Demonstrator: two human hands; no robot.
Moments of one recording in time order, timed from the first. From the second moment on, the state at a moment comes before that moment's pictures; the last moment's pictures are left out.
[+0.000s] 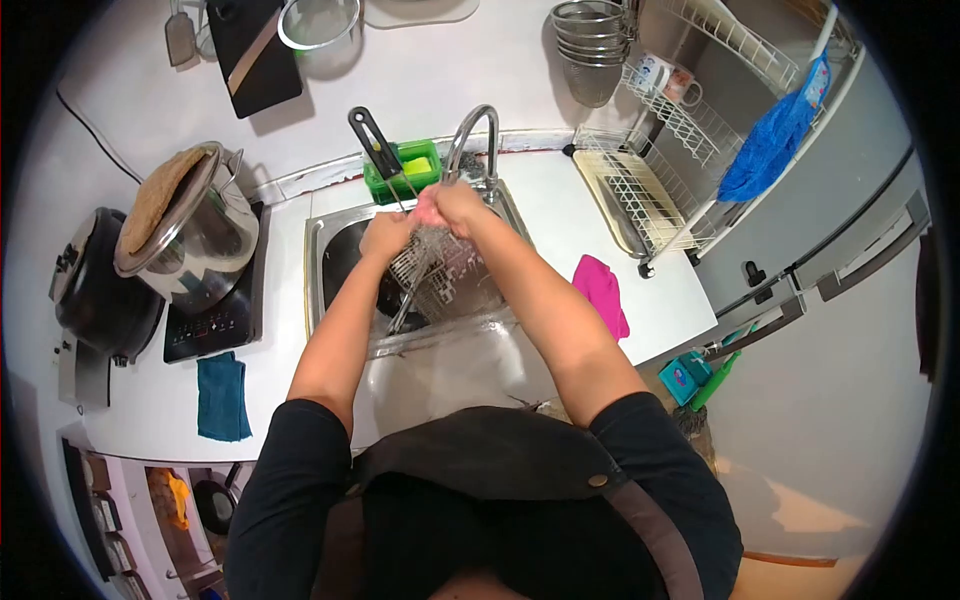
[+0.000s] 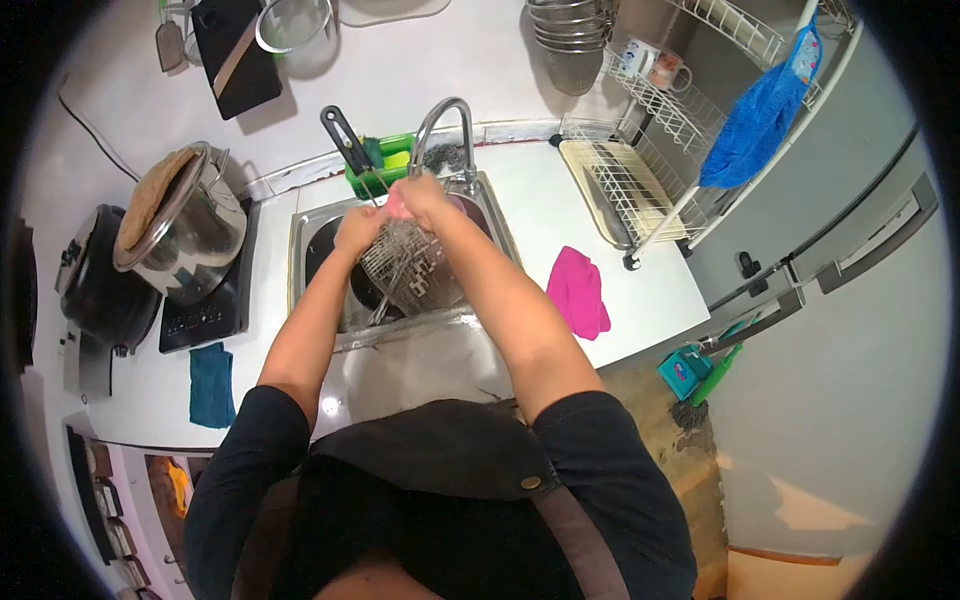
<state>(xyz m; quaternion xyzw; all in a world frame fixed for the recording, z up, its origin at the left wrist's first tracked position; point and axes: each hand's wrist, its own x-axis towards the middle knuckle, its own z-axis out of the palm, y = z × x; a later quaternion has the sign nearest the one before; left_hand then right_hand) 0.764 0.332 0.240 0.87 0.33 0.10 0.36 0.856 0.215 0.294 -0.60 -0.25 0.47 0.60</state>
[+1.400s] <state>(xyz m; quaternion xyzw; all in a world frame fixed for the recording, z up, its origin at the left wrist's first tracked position) 0.693 0.376 0.188 0.52 0.44 0.24 0.69 0.851 0.222 0.302 -0.29 -0.25 0.57 0.73</state>
